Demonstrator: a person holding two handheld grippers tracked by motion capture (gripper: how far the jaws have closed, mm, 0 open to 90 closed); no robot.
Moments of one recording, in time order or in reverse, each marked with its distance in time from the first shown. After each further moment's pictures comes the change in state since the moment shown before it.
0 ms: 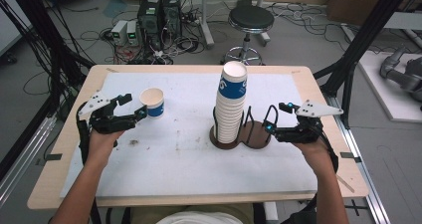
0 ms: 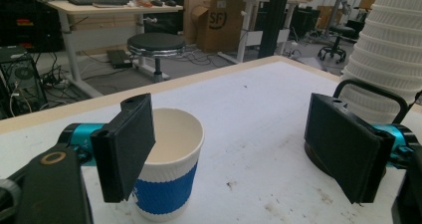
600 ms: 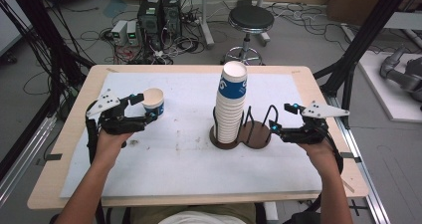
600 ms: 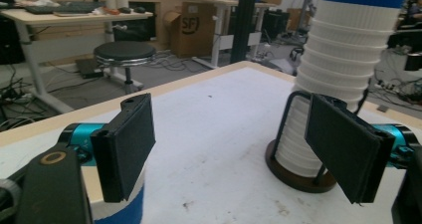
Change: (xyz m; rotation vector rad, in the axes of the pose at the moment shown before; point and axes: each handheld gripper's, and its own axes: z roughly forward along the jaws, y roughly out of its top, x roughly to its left) left arm -0.031 0.013 0.010 -0.009 -0.120 0.026; right arm -0.009 -0.007 -0.009 0.003 -0.019 0.014
